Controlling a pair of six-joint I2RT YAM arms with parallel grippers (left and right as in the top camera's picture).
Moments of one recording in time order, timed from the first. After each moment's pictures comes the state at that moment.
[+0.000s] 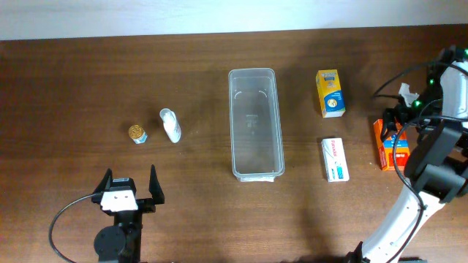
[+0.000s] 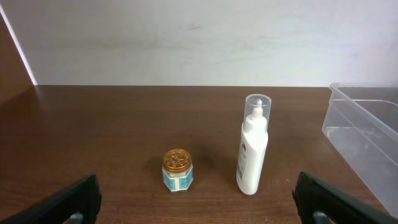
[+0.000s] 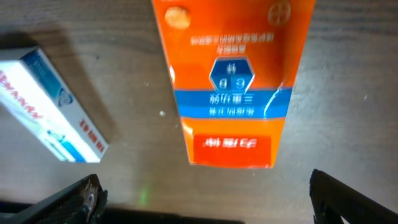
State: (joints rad) left arm 0.03 0.01 0.02 -0.09 -0.02 0.00; right arm -0.48 2.28 2.05 -1.66 0.00 -0.37
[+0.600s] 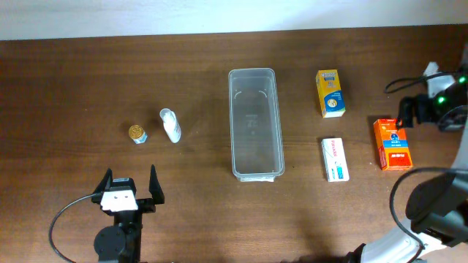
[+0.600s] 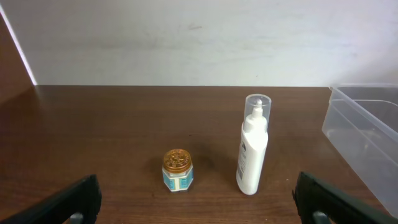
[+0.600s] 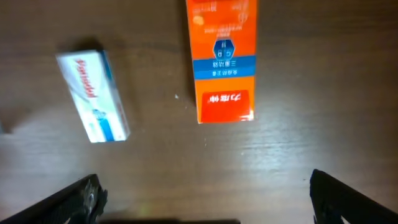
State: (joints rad) left arm 0.03 0.01 0.02 -0.09 -0.02 0.00; right arm -0.48 1.90 1.89 -1.57 -0.03 -0.38
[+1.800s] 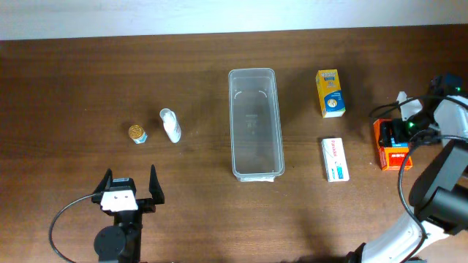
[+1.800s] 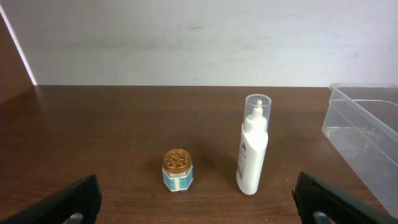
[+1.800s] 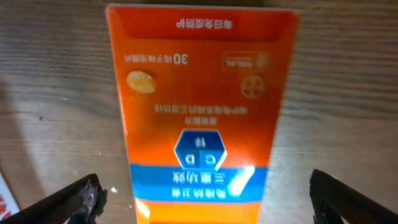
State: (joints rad) left arm 0.03 0.01 0.02 -0.09 -0.02 0.00; right arm -0.51 2.00 1.47 -0.99 -0.02 -0.51
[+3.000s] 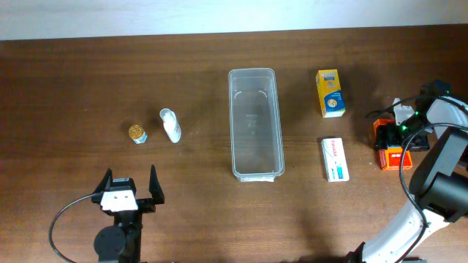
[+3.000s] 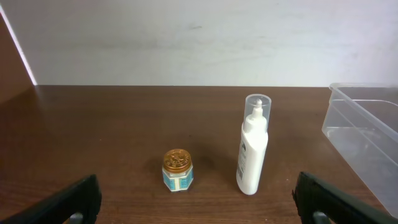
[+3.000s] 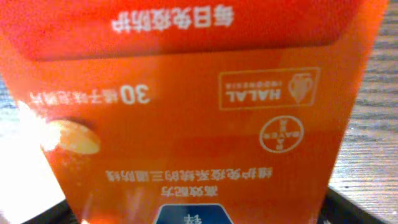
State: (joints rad) left arm 0.03 0.01 0.02 -0.09 -0.02 0.00; right arm -0.51 2.10 1.47 -0.96 -0.02 -0.42
